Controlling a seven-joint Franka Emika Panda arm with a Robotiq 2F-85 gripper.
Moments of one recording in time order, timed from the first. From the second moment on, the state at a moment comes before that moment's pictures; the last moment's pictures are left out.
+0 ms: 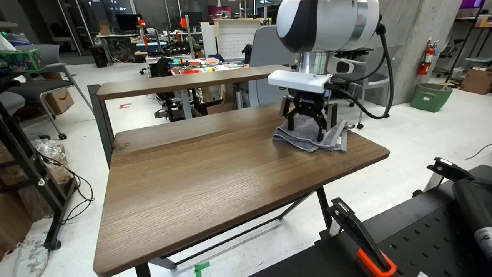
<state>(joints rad) 0.11 0.73 -0.07 -1.87 0.14 2.53 1.03</state>
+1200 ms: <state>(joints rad) 0.36 0.91 -0.02 -1.53 0.12 2.31 1.06</state>
